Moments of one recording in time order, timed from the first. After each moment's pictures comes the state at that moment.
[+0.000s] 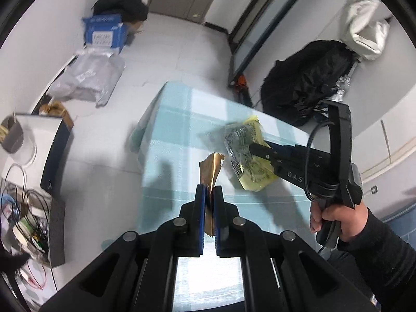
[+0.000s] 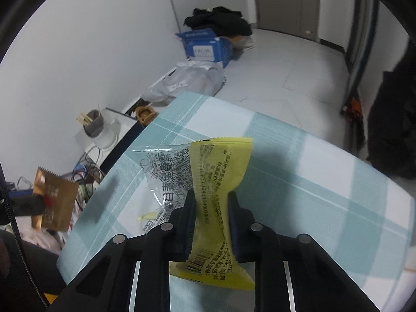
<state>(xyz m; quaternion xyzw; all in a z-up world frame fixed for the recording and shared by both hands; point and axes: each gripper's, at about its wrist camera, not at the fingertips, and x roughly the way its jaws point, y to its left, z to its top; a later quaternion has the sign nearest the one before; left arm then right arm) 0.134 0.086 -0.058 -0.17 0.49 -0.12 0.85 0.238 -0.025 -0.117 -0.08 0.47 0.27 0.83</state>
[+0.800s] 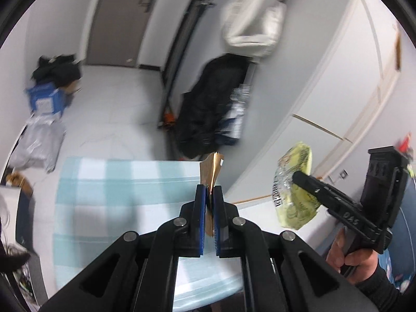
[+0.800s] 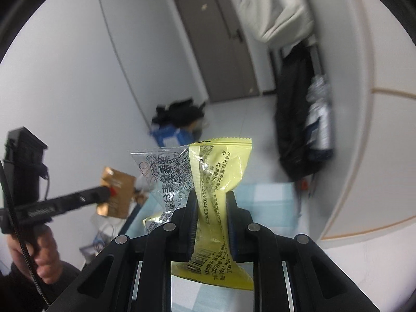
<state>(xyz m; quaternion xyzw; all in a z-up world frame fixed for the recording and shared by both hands) 0.092 -0.073 0.071 -0.12 0.37 -0.25 0.89 0.080 -0.250 0.067 0.09 0.29 0.18 0.93</state>
